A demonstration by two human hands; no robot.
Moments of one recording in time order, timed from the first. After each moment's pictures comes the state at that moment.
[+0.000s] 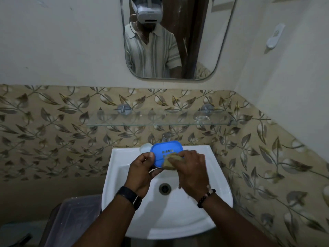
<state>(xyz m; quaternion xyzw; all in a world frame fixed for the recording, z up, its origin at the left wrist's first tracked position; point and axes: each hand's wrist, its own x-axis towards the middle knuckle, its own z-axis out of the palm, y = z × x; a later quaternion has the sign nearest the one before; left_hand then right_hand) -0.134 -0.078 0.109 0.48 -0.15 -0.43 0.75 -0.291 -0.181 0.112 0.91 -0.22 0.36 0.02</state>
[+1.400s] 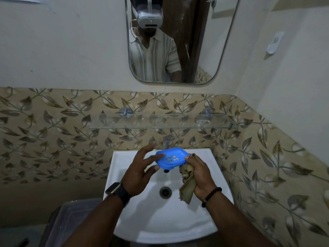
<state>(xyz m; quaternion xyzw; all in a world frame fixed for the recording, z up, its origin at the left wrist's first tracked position) -0.098 -0.062 0.101 0.63 -0.61 -0.06 0.48 -0.283 -0.191 0.118 0.43 -0.39 0.35 -0.74</state>
